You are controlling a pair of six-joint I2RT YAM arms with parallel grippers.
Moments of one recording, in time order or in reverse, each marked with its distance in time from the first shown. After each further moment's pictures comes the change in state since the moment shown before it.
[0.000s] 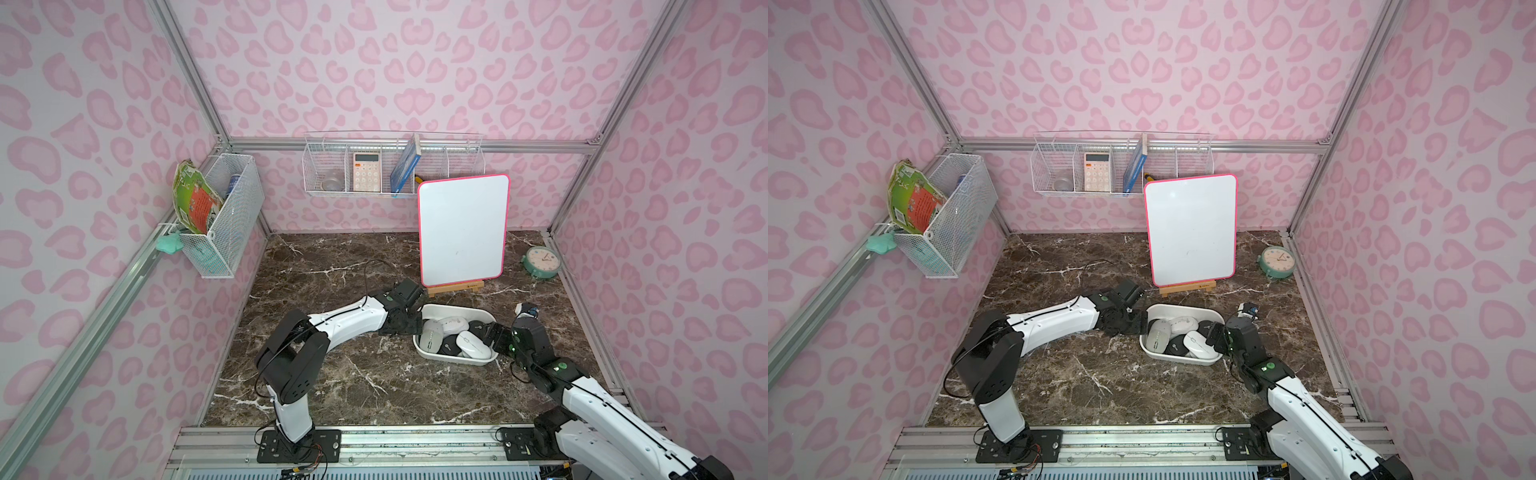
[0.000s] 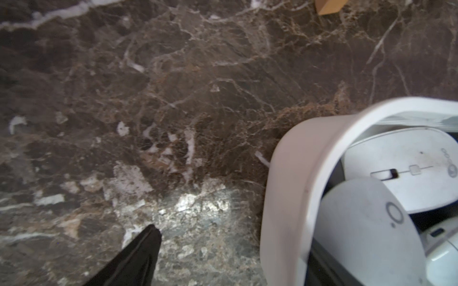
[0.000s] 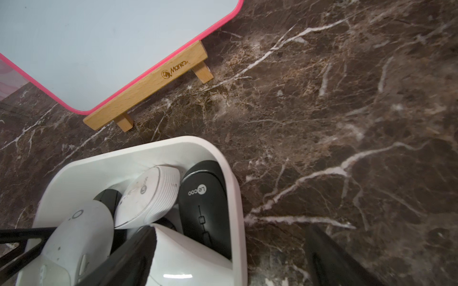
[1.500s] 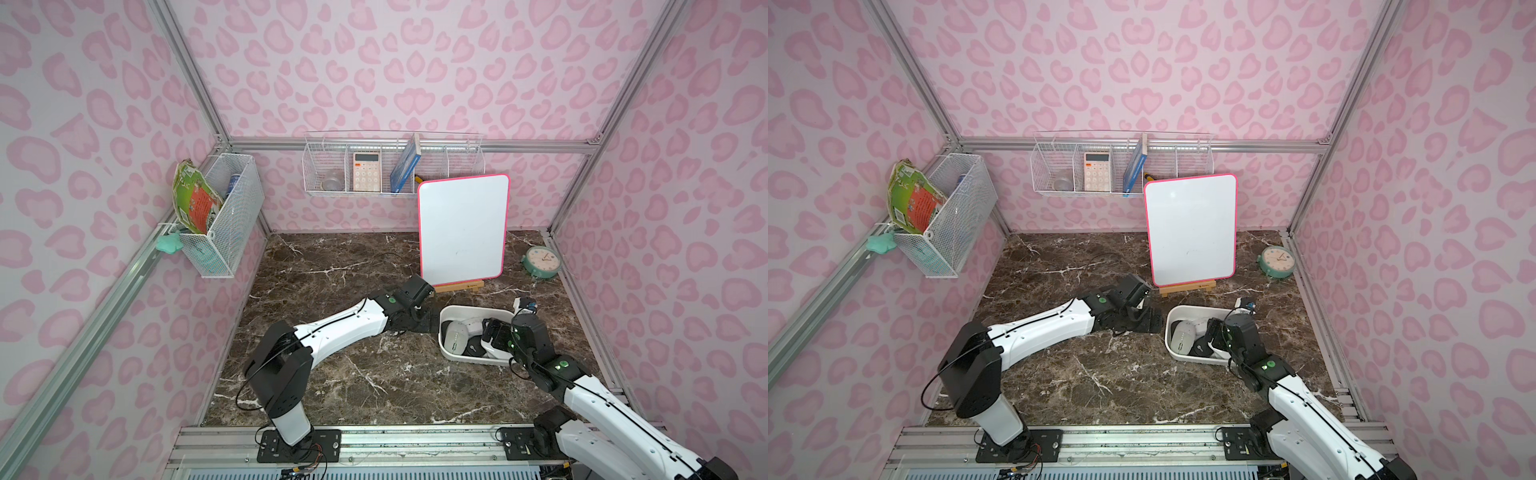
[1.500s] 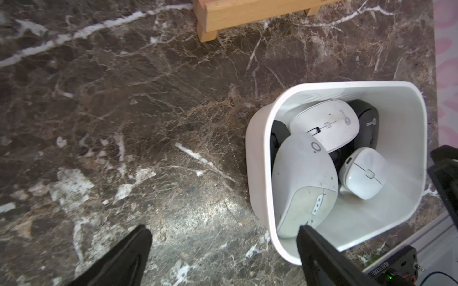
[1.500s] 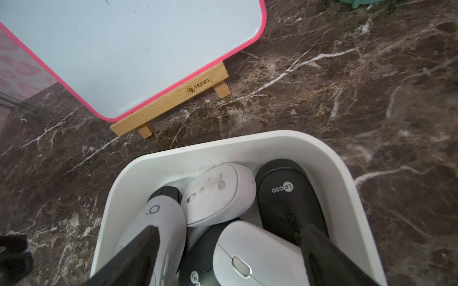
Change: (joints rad) left arm -0.100 -0.038 0.115 0.005 0.068 0.037; right arm 0.030 -0.040 0.035 0.001 0.013 -0.032
